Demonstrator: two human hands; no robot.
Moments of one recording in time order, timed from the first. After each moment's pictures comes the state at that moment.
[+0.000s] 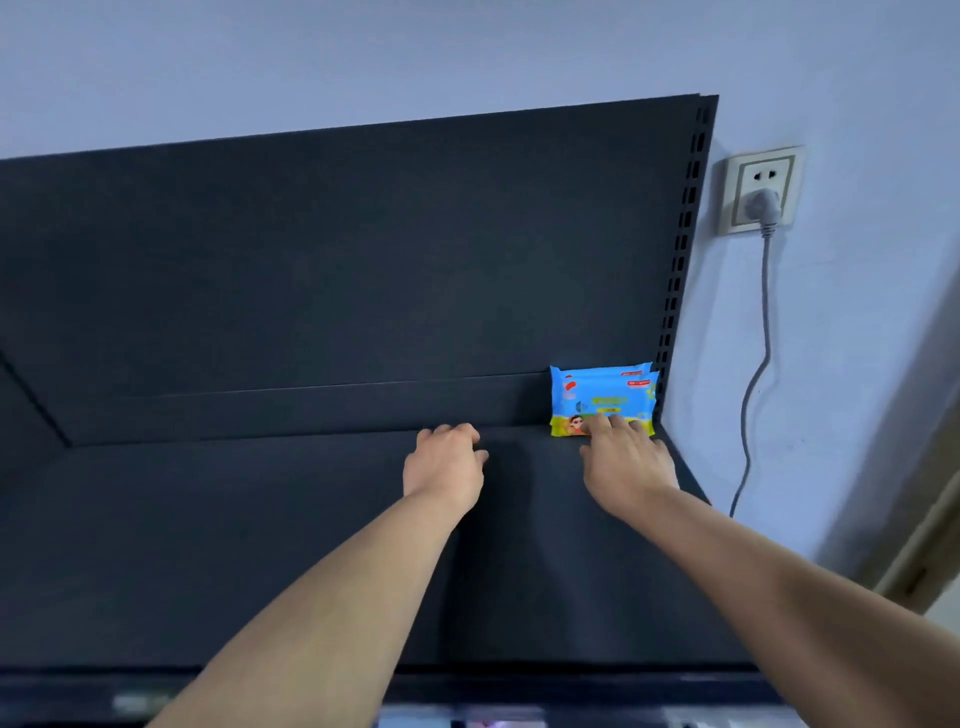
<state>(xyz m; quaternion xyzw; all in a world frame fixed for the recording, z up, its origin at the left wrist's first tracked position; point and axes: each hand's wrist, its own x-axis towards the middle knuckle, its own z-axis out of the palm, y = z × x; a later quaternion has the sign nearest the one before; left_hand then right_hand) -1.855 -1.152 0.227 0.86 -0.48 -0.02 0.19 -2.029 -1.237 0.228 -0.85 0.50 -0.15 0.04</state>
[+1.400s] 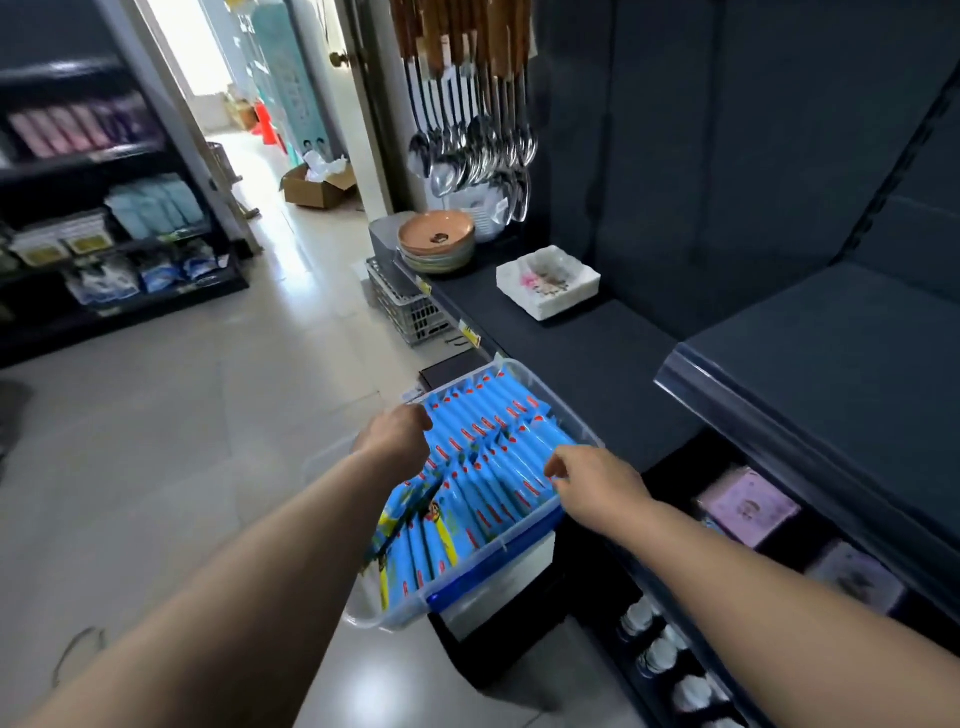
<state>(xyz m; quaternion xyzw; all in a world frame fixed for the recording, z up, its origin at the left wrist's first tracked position) -1.488 -0.459 0.133 0.98 0.07 -0.12 0.11 -1.527 -0.688 0.102 -0.98 -0.04 0.12 0.18</state>
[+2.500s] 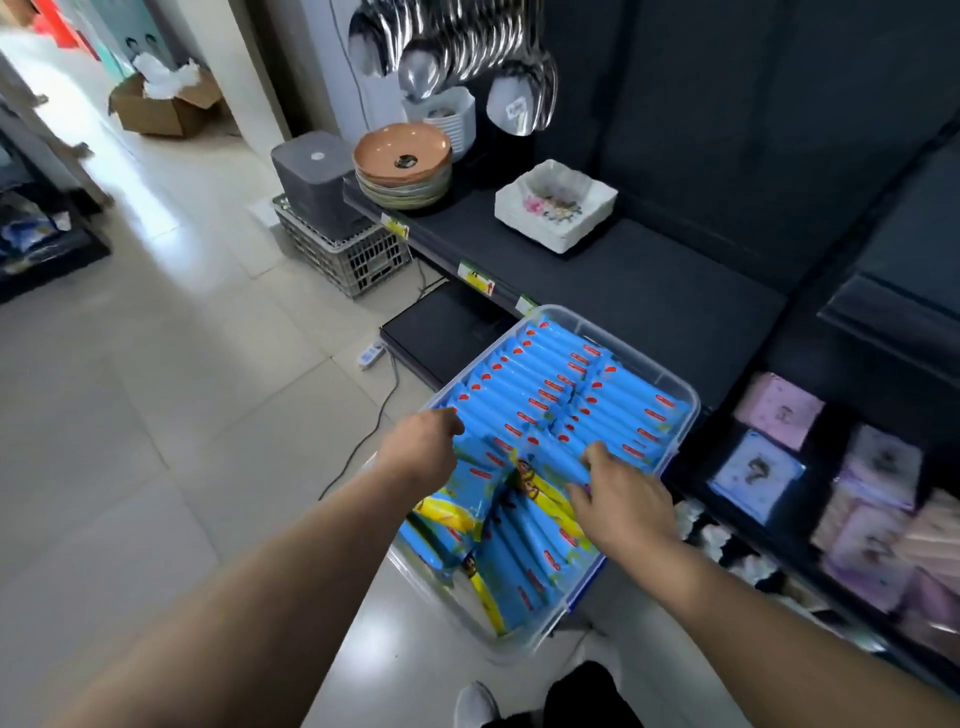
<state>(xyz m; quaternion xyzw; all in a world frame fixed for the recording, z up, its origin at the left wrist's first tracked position) -1.409 -0.332 0.043 0.96 -0.13 -0.20 0.14 -1.524 -0.526 0.044 -0.98 0.14 0.07 0.12</state>
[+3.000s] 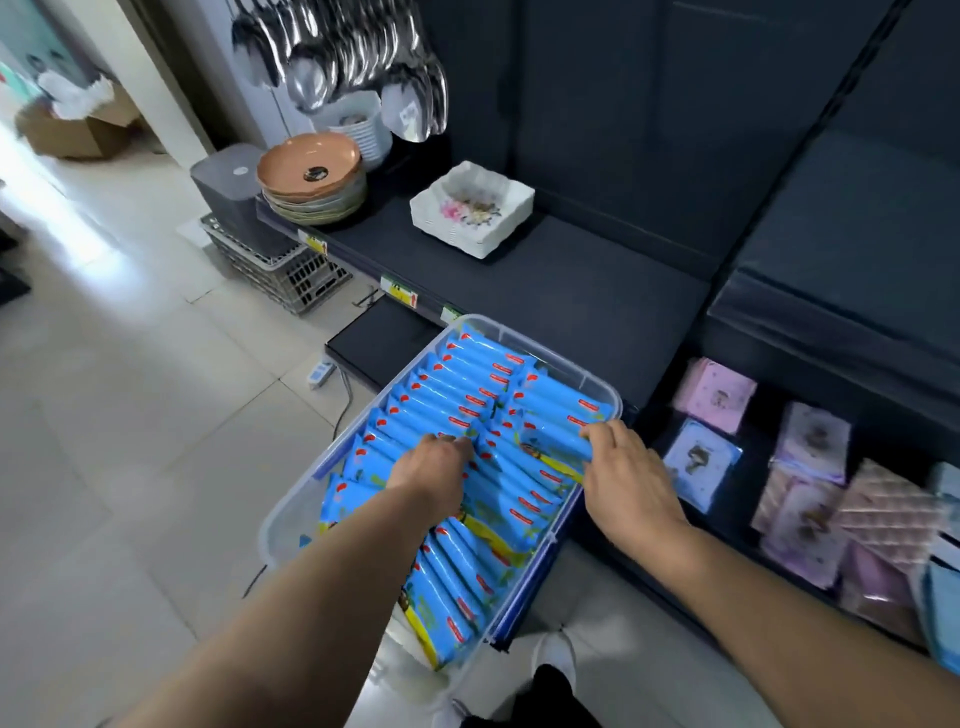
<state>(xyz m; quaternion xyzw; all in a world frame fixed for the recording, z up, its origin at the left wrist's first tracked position) -1.419 -0.440 0.026 0.94 -0.25 -0.25 0.02 -1.529 -0.623 0.043 -0.98 0.16 0.02 0.11</state>
